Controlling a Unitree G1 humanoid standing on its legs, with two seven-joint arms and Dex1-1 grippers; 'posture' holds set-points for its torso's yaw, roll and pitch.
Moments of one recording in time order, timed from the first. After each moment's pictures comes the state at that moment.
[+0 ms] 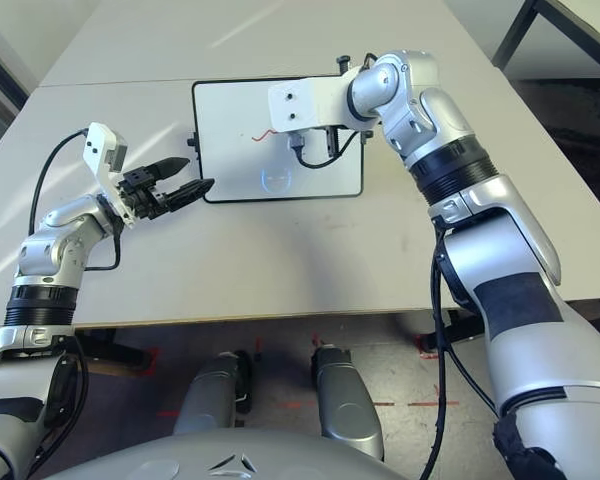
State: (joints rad) left arm -0.51 0.51 0.11 0.26 -0.43 0.36 -0.90; right arm -1.26 -0.44 0.46 0.69 -0.52 0.04 0.98
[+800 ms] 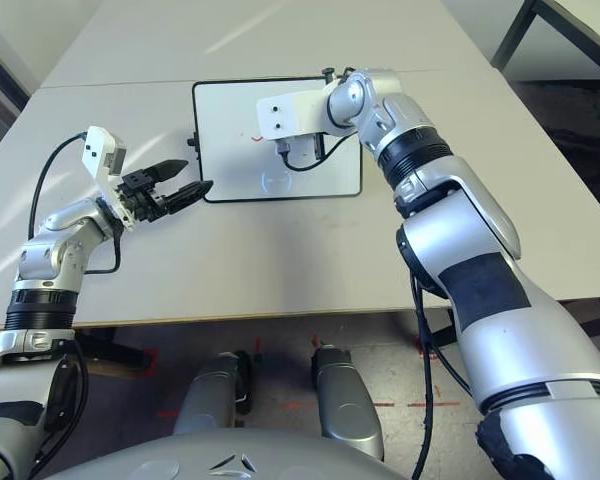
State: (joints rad) left arm -0.47 0.52 0.12 0.24 -0.43 0.36 -0.89; right arm -1.37 -0.31 0.50 1.09 -0.60 -0.11 0.80
